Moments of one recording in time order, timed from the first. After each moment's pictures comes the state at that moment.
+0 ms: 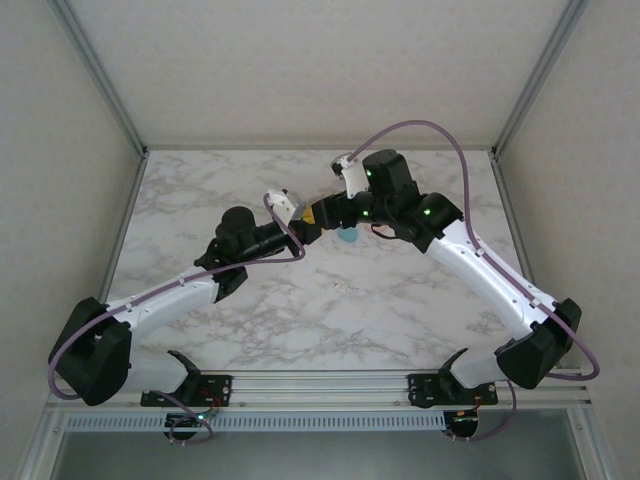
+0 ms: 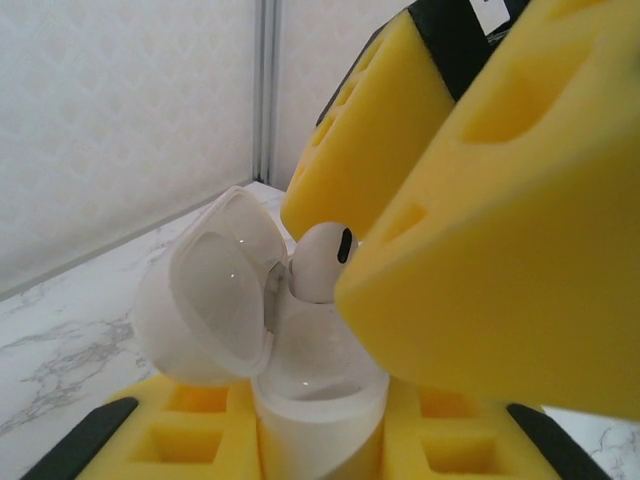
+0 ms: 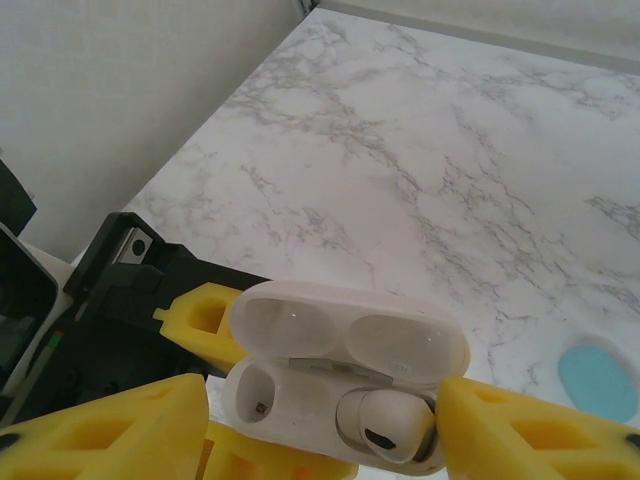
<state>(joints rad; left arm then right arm) -0.67 1.31 0.76 0.53 0.44 -0.08 0.71 1.41 1.48 -0.65 -0.25 0.23</state>
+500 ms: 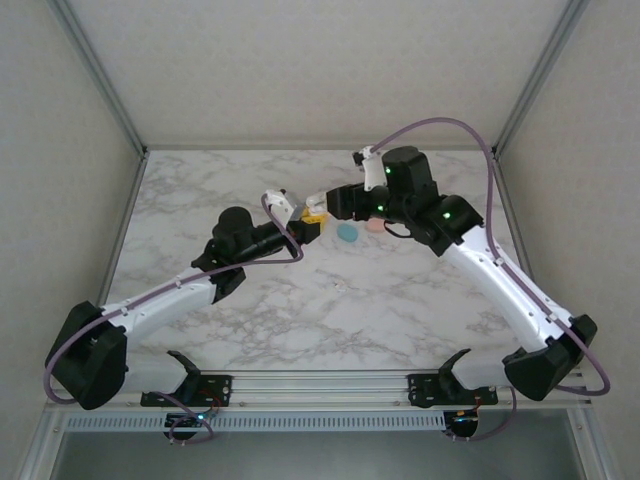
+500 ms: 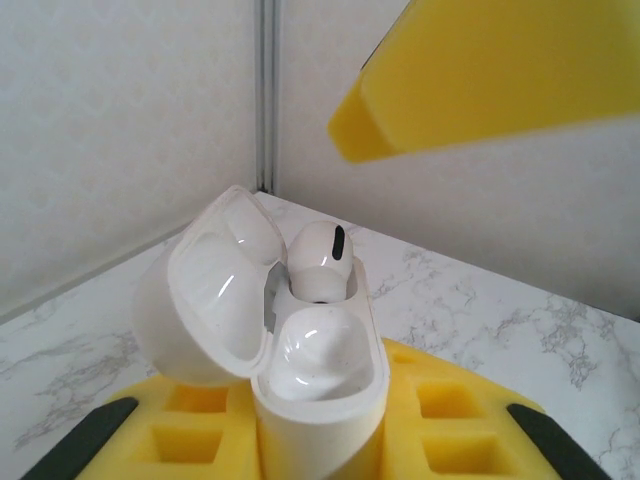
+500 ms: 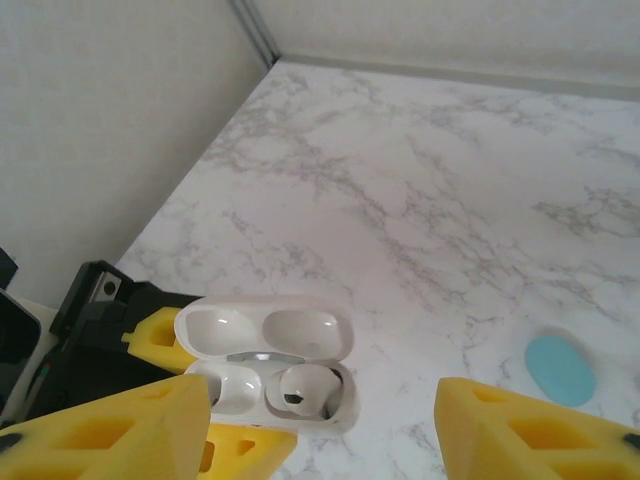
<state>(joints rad) -0.67 1.29 0.76 0.52 0.44 -0.05 0.67 1.33 1.48 -0.66 -0.18 0.32</state>
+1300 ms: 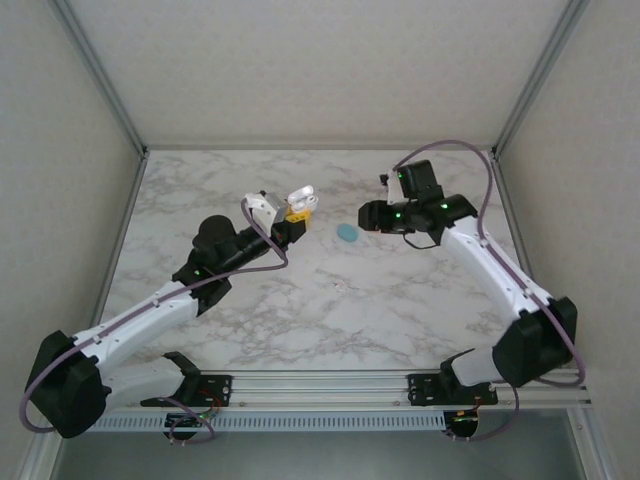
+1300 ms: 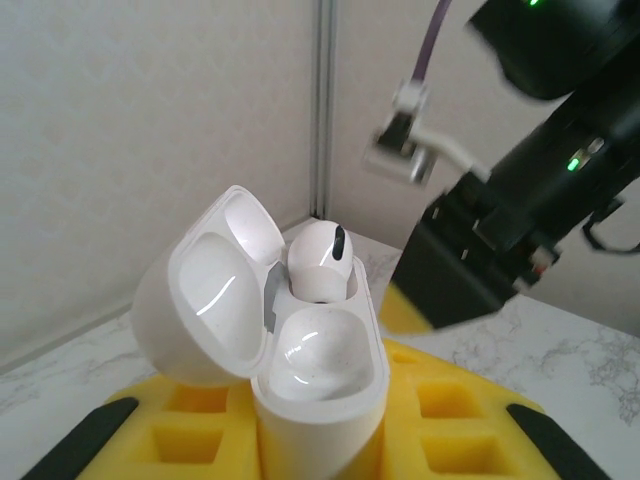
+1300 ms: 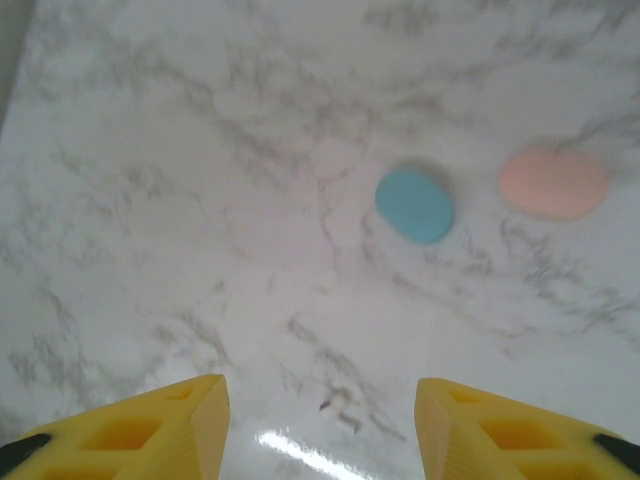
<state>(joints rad) -0.67 1.11 0.71 0.45 0.31 -0.03 0.44 1.43 1.29 -0.76 -0.29 0.35</state>
